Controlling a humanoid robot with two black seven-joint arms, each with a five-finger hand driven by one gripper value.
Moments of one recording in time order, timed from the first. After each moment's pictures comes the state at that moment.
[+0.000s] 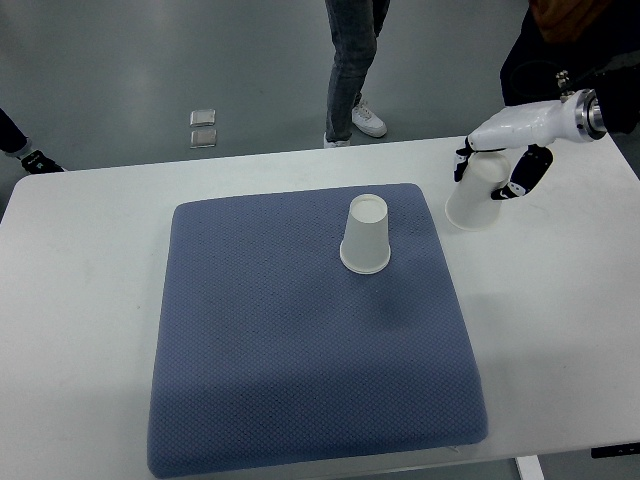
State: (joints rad) left arm 0.00 0.00 0.07 -0.13 -0.04 0.04 -0.18; right arm 1.39 -0.76 -0.03 1.16 -1.59 0.39 0.36
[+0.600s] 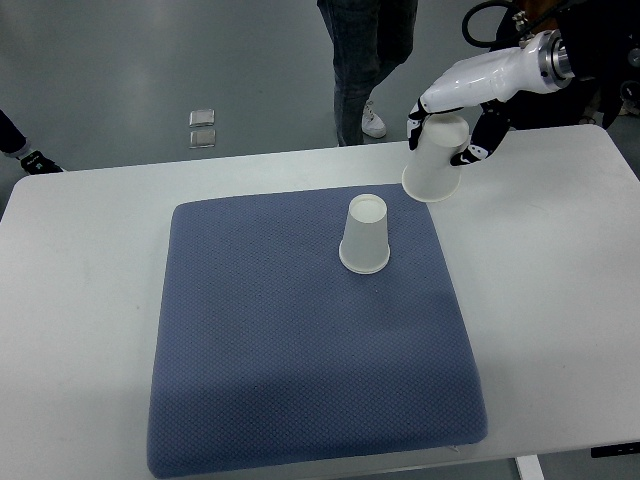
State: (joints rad) left arm 0.00 0.00 0.07 -0.13 -0.04 0.04 -0.18; right arm 1.57 -0.68 -0.03 1.22 -1.55 0.49 0.38
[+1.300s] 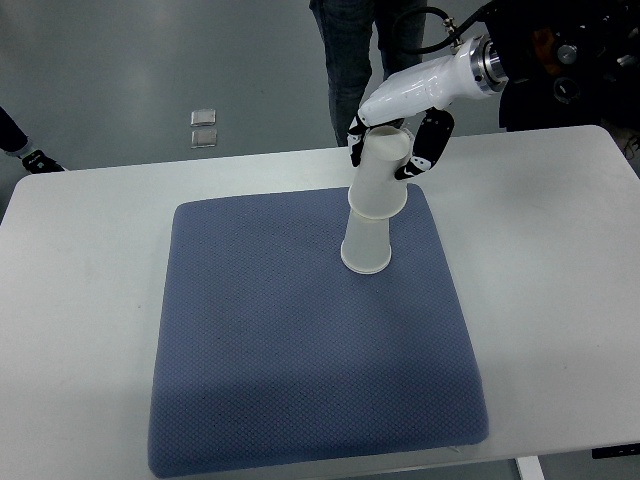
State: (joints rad) left arm 0.00 0.00 0.07 -0.13 -0.04 0.04 -0.18; right arm 1.57 -0.54 -0.01 1.17 -1.52 0.52 0.38
